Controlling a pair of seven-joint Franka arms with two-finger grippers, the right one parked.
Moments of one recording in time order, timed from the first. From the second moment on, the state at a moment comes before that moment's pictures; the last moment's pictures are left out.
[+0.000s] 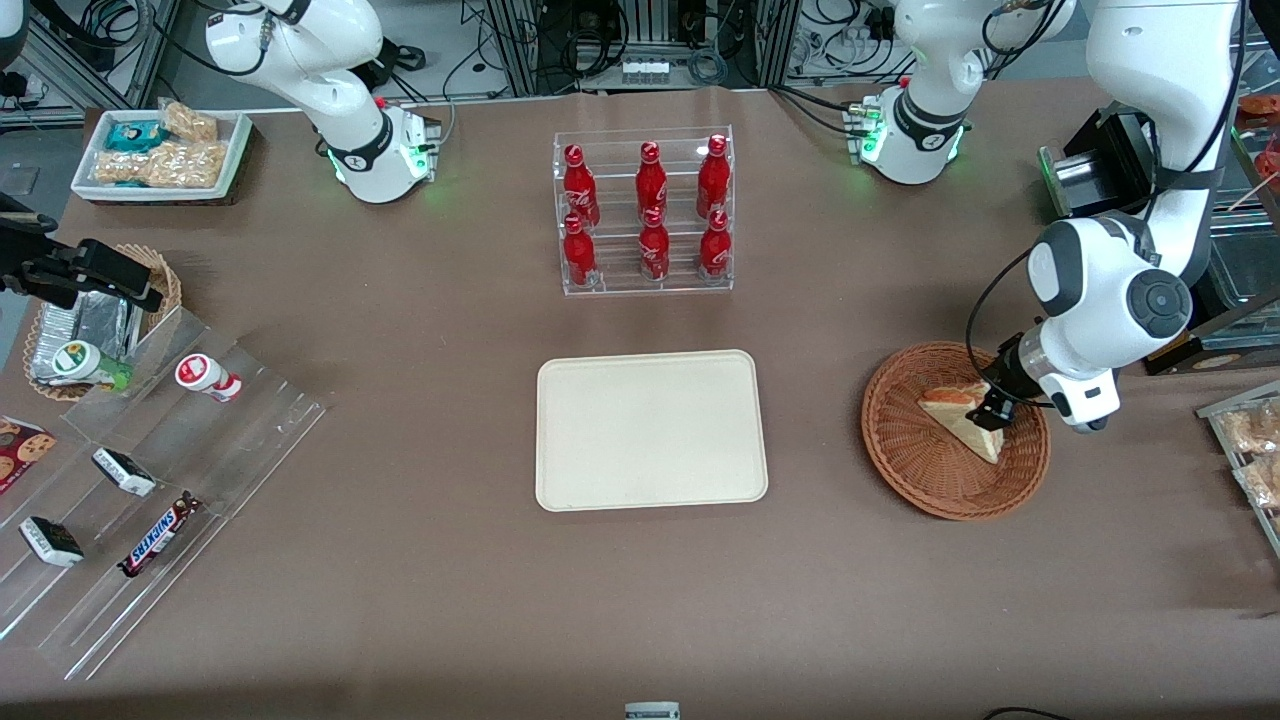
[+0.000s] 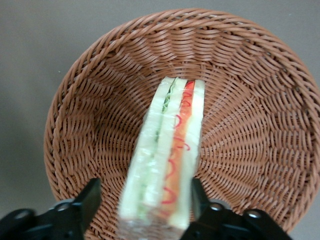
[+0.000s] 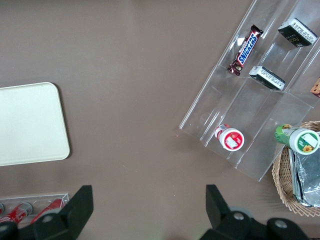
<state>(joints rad) 0.04 0.24 -0.04 -2.21 -0.09 2.41 -1.03</state>
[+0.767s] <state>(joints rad) -0.13 0.30 -0.06 -1.80 -0.10 2.08 -1.05</state>
